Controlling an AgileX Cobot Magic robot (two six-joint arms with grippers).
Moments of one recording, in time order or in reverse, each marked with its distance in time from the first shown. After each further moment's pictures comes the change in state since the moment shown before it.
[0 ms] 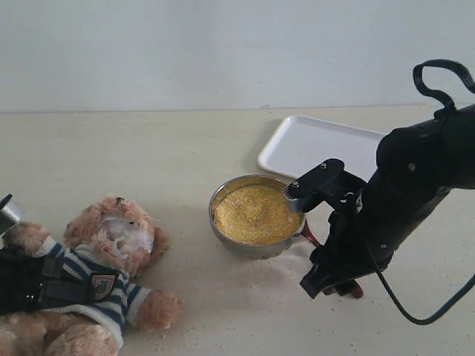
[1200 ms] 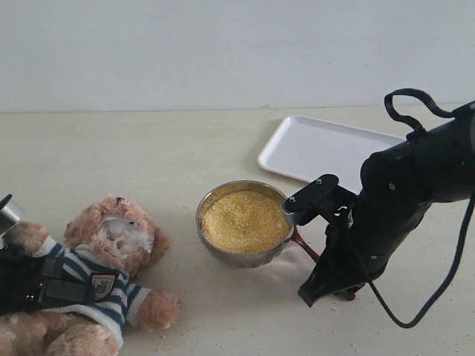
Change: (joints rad) left arm 0.000 0.000 0.000 0.000 0.000 0.000; right arm 0.001 0.101 -0.004 -0.068 -0.051 0.071
